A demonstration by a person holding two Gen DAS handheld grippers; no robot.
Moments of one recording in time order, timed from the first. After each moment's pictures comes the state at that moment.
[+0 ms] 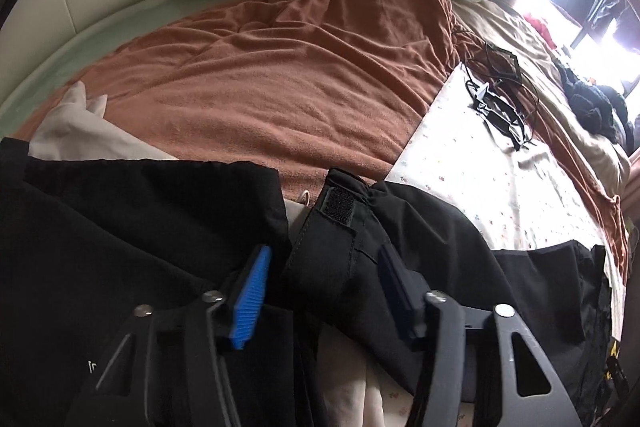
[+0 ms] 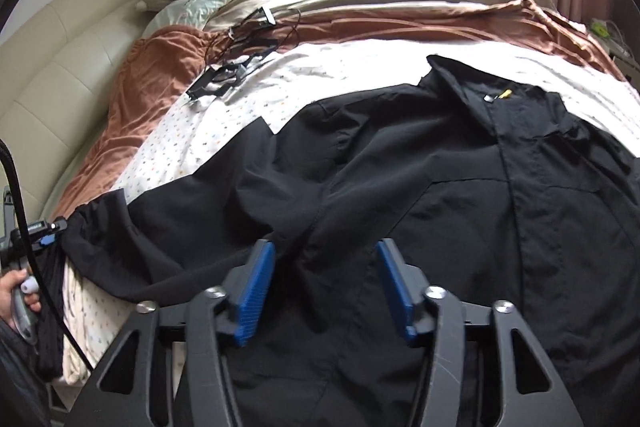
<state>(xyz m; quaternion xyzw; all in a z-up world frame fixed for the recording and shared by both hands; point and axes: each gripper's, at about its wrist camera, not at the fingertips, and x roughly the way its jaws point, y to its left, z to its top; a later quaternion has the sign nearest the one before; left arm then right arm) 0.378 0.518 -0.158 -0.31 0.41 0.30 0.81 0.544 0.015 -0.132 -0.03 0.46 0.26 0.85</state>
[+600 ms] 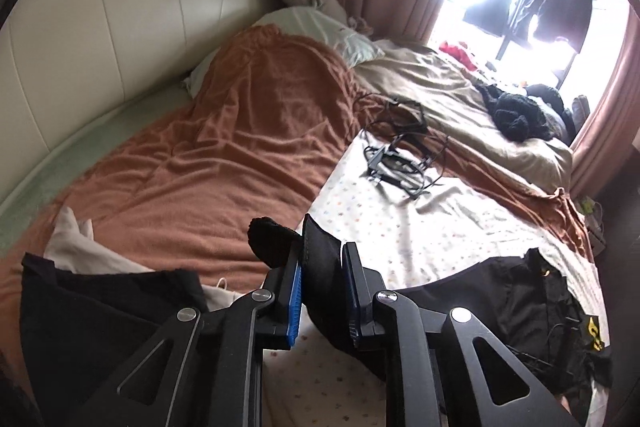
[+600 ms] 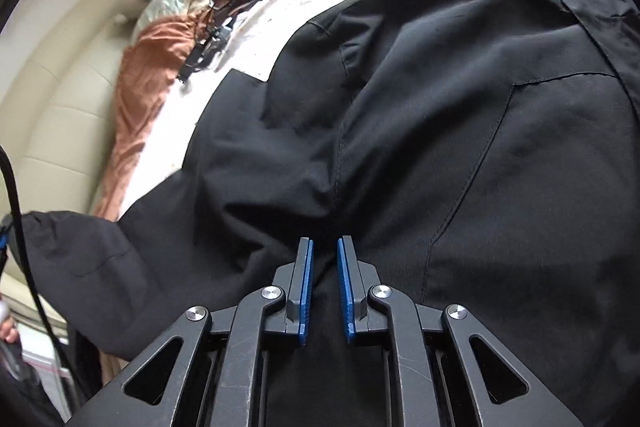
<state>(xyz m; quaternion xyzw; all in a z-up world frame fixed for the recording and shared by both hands) 0.389 0.449 -0.012 -0.23 0.31 0.23 0.90 0.591 0.028 -0.220 0.09 0.55 0.30 0.77</state>
